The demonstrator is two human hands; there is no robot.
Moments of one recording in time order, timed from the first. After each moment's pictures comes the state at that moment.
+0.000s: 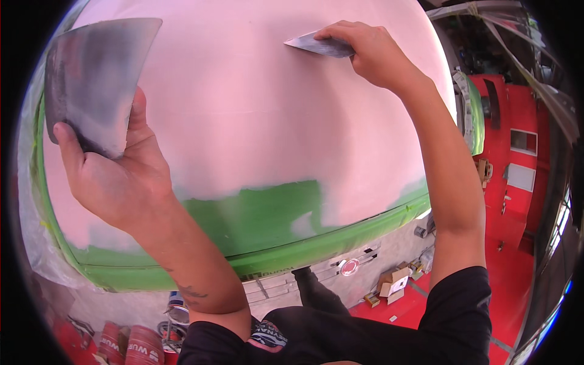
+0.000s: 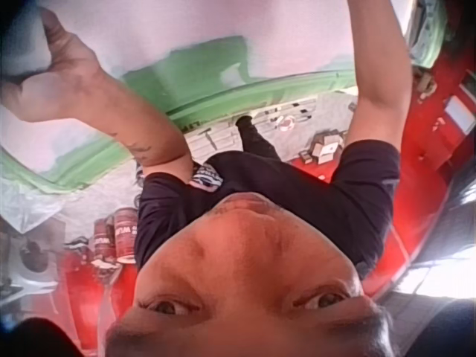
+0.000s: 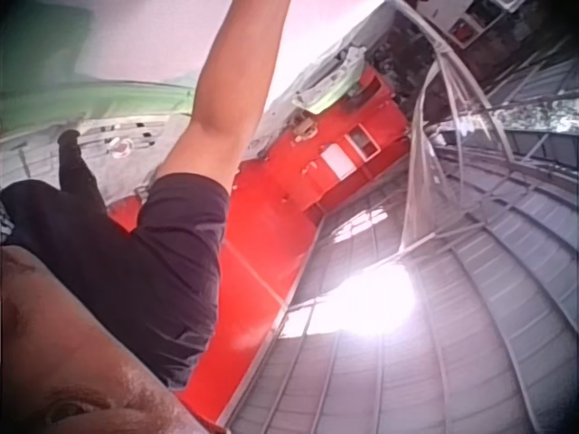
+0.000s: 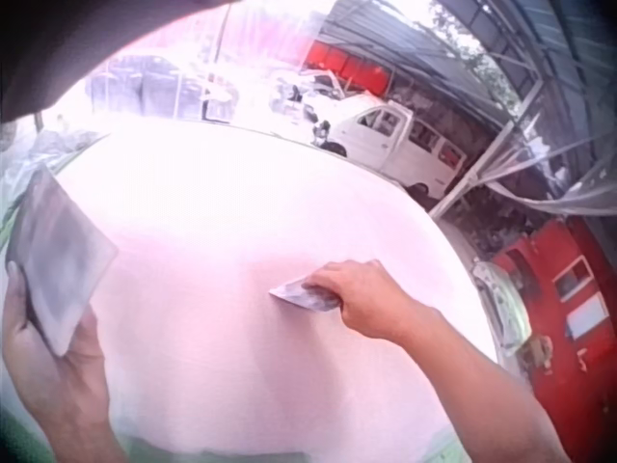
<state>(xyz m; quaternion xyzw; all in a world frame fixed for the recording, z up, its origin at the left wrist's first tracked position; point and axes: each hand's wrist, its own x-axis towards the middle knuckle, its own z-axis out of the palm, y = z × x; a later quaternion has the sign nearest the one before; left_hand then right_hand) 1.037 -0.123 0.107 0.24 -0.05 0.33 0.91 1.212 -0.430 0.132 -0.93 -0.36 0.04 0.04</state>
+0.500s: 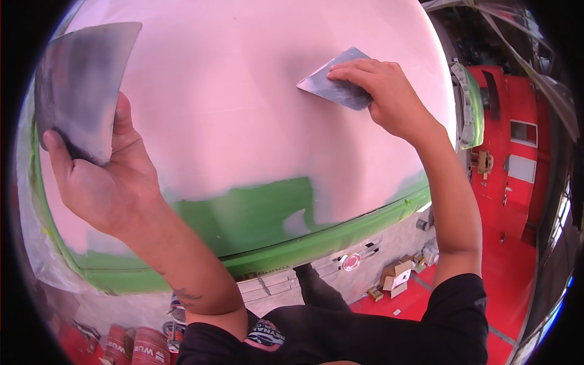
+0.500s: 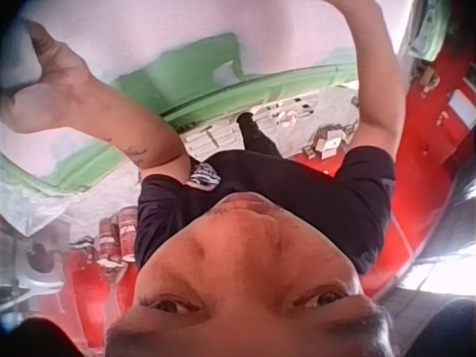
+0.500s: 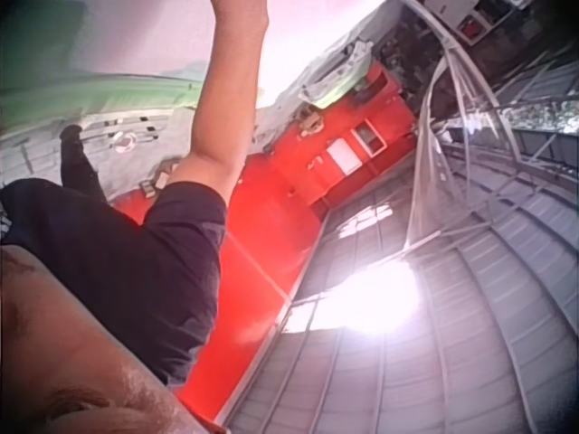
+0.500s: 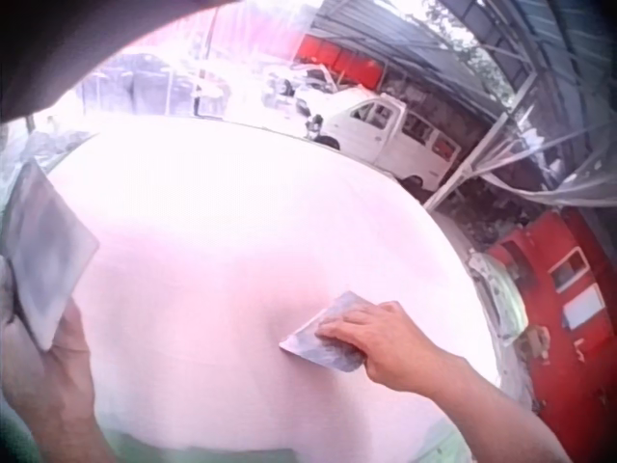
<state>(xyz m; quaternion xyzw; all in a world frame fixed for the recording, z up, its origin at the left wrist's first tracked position) 1.038 -0.125 0.109 0.24 -0.04 0.31 0.92 1.149 -0.473 0.141 -0.91 -0.39 0.08 0.06</state>
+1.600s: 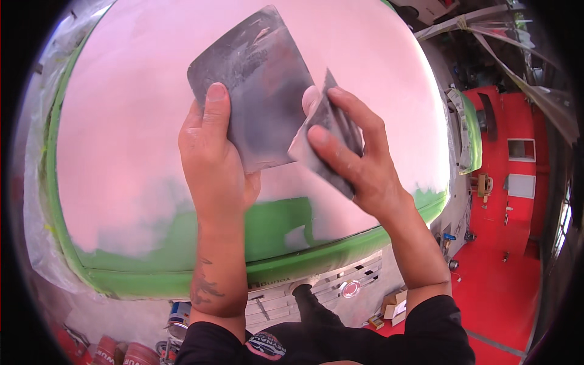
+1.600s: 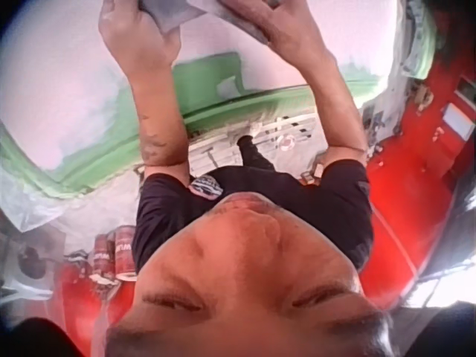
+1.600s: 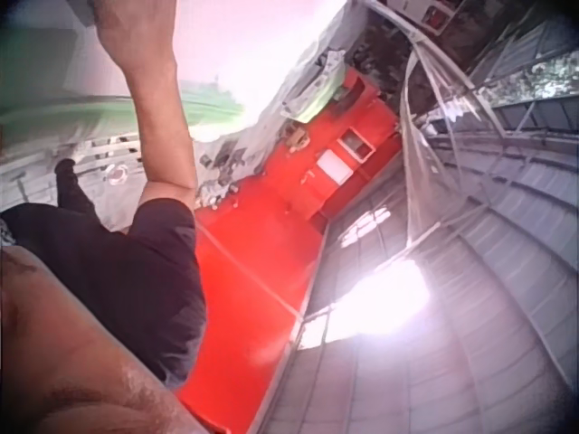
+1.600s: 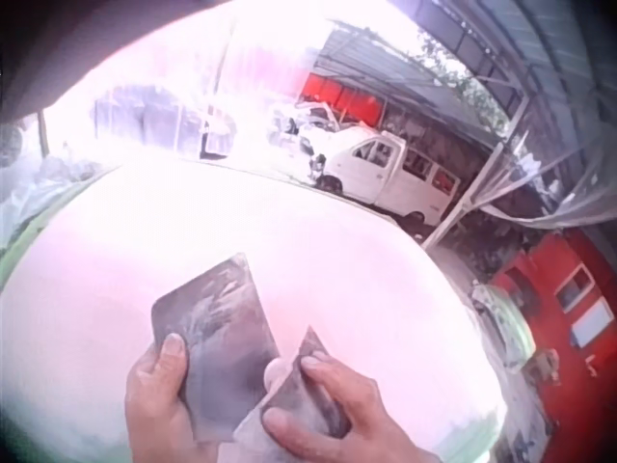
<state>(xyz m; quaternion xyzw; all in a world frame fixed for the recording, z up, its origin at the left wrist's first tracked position) 1.051 -0.218 0.144 0.31 0.13 0.12 0.93 1.071 -0.409 0.176 -0.85 -0.44 -0.15 0.25</state>
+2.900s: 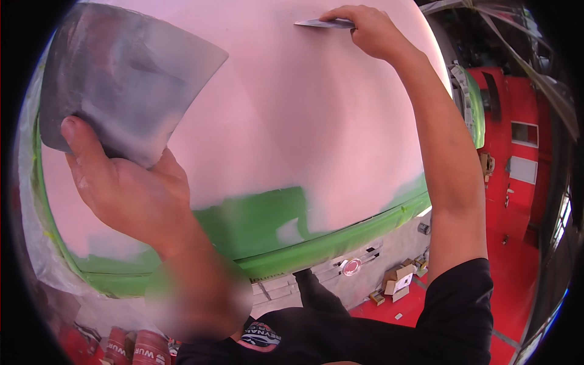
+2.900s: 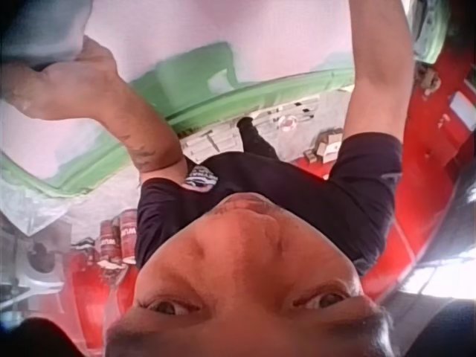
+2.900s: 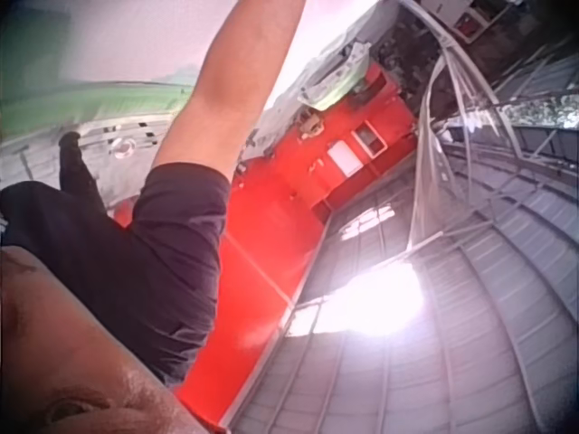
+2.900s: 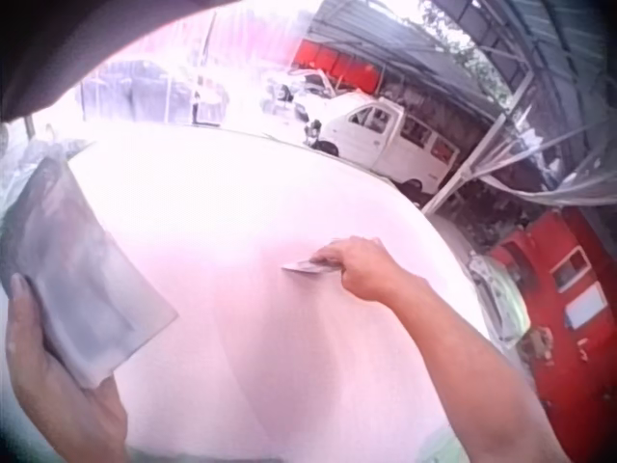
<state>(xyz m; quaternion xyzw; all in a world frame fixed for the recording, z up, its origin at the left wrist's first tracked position) 1.059 -0.198 0.143 0.42 0.23 0.46 0.75 1.269 -0.459 0.134 -0.96 -0.26 0.08 0.01</state>
